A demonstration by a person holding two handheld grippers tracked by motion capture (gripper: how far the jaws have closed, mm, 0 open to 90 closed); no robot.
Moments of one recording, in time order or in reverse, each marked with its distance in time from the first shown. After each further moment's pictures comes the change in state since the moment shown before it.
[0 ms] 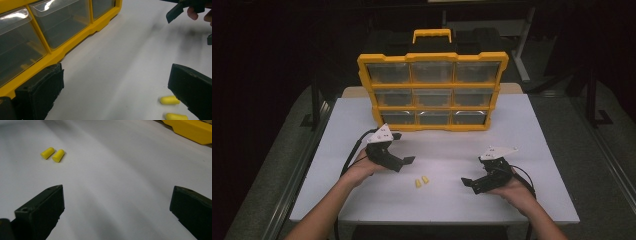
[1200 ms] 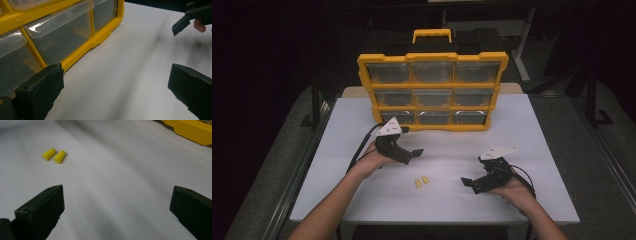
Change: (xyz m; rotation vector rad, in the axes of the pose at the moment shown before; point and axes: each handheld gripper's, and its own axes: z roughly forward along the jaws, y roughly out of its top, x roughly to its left) left arm 0.006 0.017 0.024 -0.037 -0.002 0.007; right arm 0.000 0.001 0.000 -0.003 0.006 0.002
